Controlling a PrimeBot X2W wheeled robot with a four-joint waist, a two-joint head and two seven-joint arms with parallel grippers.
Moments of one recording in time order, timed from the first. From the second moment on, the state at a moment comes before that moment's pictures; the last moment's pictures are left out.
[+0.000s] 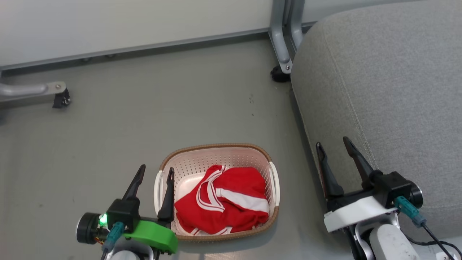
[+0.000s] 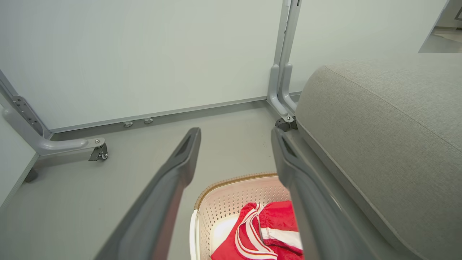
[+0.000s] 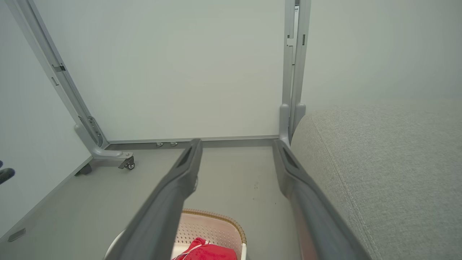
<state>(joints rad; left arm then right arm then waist) -0.07 0.05 -0.18 0.26 -0.11 -0.08 -0.26 -0.08 -0.05 0.14 0.13 0.13 0.13 -0.26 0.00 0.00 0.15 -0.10</state>
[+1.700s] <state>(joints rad) -1.06 0.28 -1.28 1.11 -0.34 -0.13 -0.09 -0.40 -0.05 0.02 -0.13 0.17 0.13 -0.26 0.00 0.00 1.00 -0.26</state>
